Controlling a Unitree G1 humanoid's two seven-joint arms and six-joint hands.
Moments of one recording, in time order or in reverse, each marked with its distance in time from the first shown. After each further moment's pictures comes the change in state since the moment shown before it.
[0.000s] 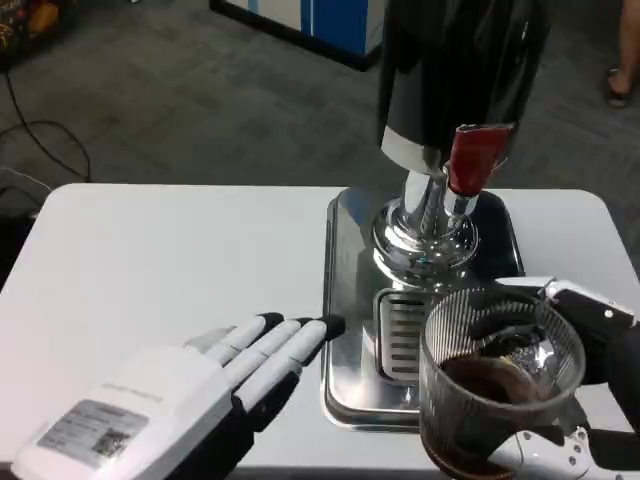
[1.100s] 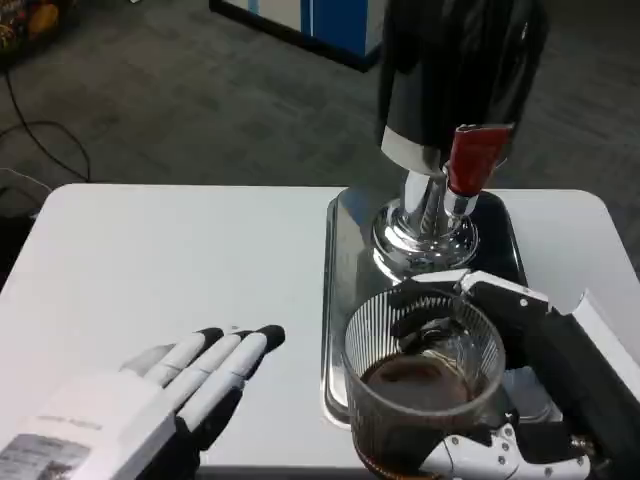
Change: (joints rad) left arm 0.098 -0.188 0.179 0.000 -0.007 -0.142 -0.075; right arm -0.112 -0.007 0.124 0.028 -0.045 0.004 0.032
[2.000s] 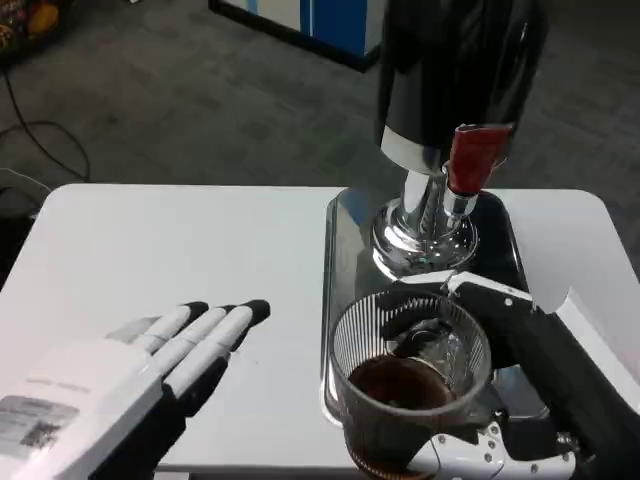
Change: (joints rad) left arm -0.090 0.131 0.008 0.000 -0.012 0.122 0.000; right arm -0.020 0.002 0.016 0.014 -0.025 0.011 0.000
